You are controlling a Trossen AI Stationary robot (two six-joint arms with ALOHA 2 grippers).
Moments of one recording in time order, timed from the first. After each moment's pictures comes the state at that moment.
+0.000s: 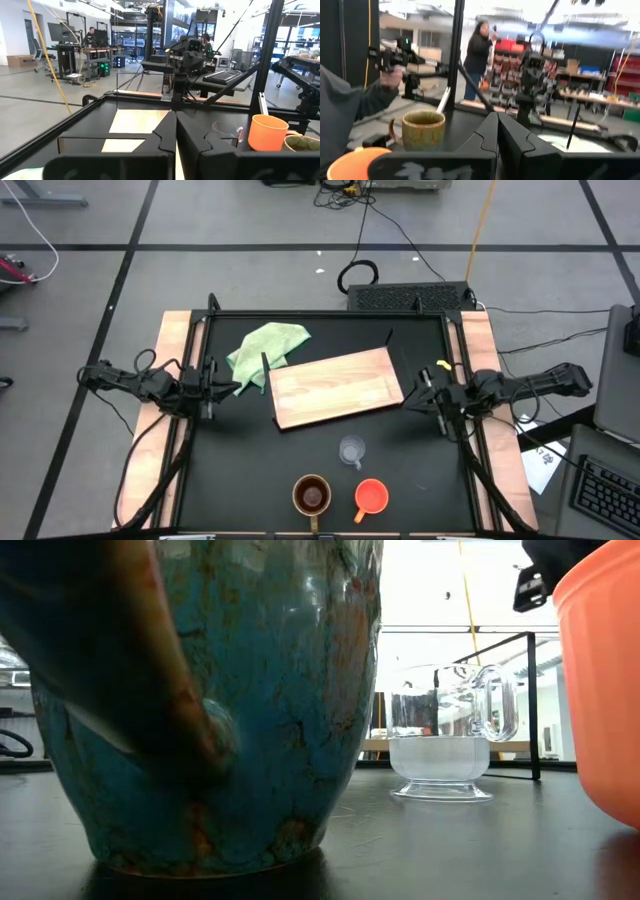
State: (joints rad) left arm -0.30 0.01 0.14 -0.02 -0.39 -0.03; right arm 0.15 0.32 0.11 0.35 -0.12 -0.09
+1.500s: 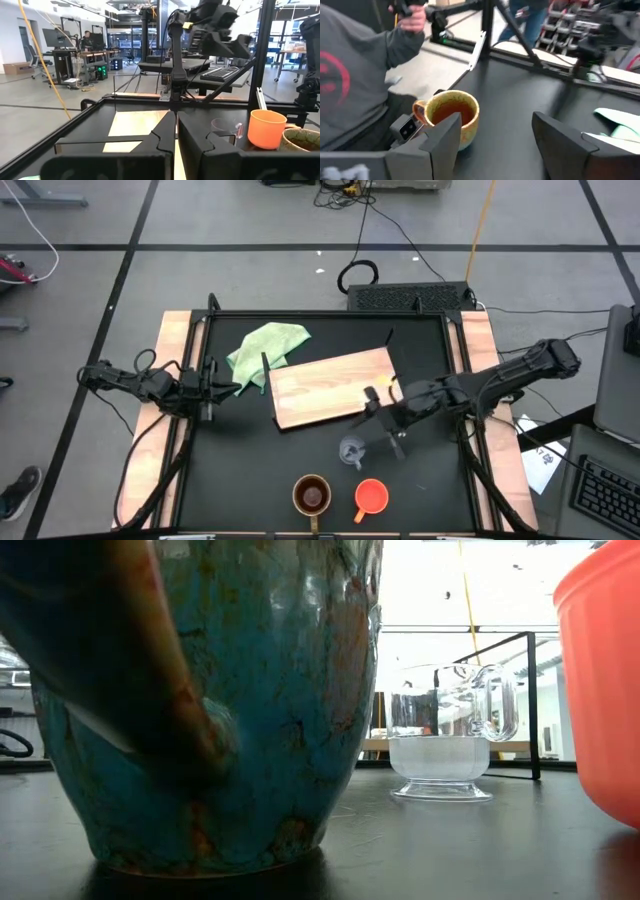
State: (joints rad) left arm -0.30 0.01 0.14 -0.02 -0.37 0.02; right arm 0.31 1.25 0.94 -0.05 -0.13 -0.07
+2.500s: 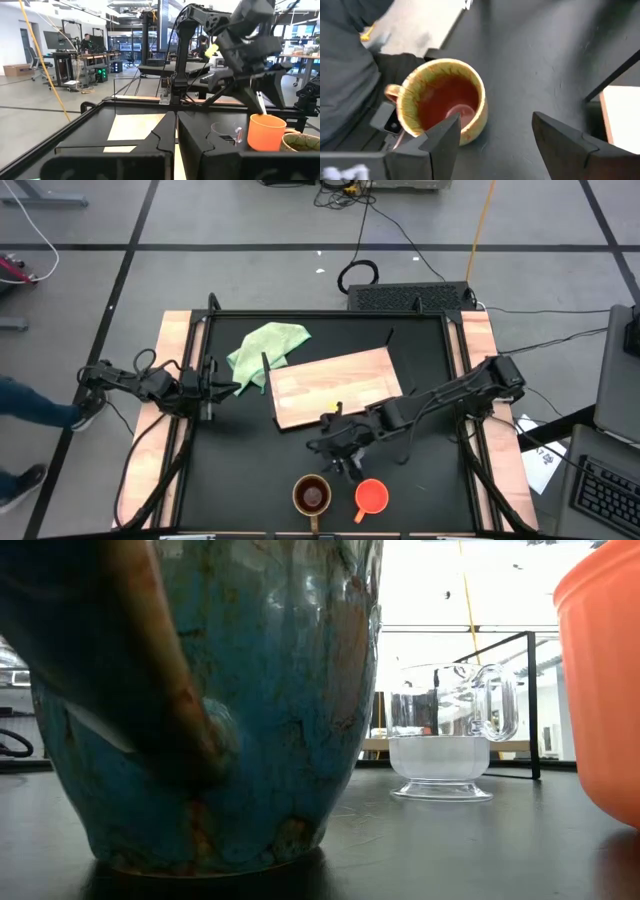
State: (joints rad) left arm -0.30 0.01 0.14 0.00 -0.37 0.02; right arm 0.33 1.78 1.42 -0.37 -0.13 0.09
